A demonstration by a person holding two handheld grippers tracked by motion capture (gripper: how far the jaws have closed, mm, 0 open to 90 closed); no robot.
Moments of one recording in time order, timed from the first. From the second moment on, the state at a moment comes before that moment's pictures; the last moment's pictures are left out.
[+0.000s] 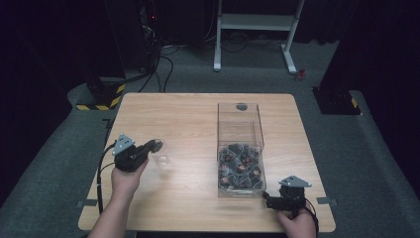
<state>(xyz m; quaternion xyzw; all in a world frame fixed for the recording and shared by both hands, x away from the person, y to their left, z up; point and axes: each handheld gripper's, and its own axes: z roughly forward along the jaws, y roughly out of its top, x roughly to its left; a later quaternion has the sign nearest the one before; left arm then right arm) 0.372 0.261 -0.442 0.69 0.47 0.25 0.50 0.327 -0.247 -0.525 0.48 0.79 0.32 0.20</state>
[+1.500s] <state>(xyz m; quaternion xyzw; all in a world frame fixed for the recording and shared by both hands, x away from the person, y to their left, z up) 0.370 0.269 -0.444 0.69 0.48 0.23 0.49 0.327 -0.247 -0.525 0.48 0.79 0.32 0.20</state>
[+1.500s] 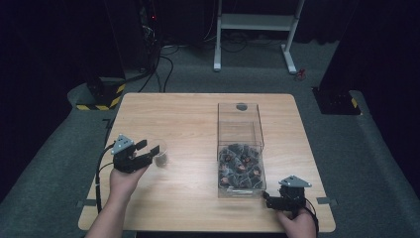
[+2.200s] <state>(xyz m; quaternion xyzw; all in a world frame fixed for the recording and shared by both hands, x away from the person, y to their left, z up) 0.351 0.294 -0.465 0.71 0.49 0.22 0.45 0.327 -0.247 -0.525 0.48 0.79 0.32 0.20</state>
